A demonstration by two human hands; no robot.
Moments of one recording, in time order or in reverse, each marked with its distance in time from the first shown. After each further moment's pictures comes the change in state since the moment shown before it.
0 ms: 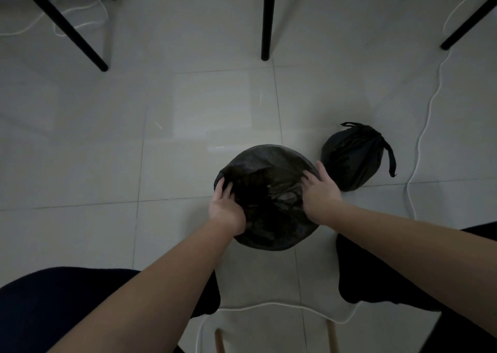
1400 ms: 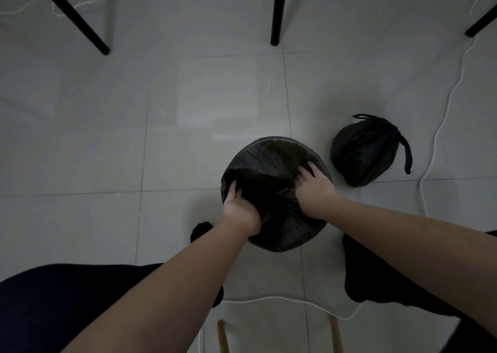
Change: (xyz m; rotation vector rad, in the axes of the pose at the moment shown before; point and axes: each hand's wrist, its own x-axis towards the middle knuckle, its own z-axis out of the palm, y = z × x) left_hand 0.015 0.022 0.002 -0.070 -0.114 0.064; right_hand 0.031 -0.020 -0.007 0.063 0.090 -0.085
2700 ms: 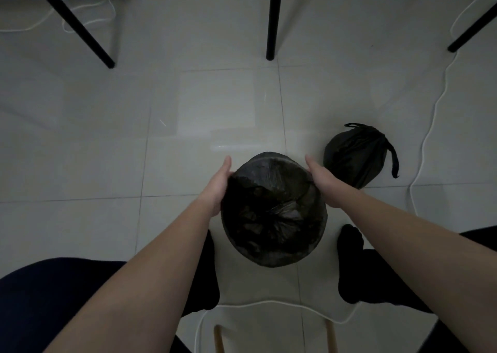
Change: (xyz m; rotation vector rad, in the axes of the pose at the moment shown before) left_hand -0.011 -0.063 -0.016 -2.278 -0.013 0.014; right_hand -0.011 0.044 -0.005 2.172 -0.181 0.475
